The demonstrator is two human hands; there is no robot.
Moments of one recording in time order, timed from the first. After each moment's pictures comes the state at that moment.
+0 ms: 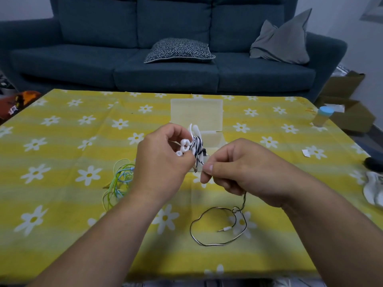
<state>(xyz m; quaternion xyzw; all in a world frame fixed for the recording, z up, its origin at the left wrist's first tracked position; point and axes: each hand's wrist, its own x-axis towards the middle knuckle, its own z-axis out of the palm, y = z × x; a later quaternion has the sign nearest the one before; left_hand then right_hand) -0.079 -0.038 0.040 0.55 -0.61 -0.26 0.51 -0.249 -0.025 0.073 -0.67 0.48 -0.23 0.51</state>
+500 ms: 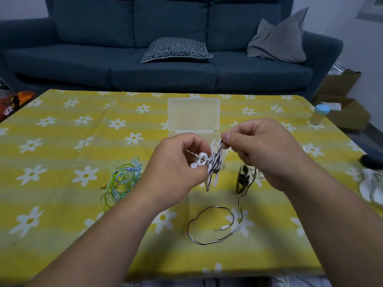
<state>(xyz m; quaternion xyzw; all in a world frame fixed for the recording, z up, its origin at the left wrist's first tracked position) -0.088 -0.031 0.041 0.47 -0.67 -0.39 0.43 -0.265 -0.039 0.077 -0.62 0.54 -0.41 0.40</state>
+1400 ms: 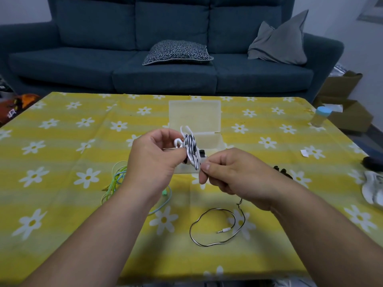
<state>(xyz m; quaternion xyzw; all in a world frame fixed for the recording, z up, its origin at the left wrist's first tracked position) -0.079 -0.039 0.045 0.51 -0.48 -0.43 0.57 -0.244 -0.031 0.053 -0.66 0.52 -0.23 0.50</state>
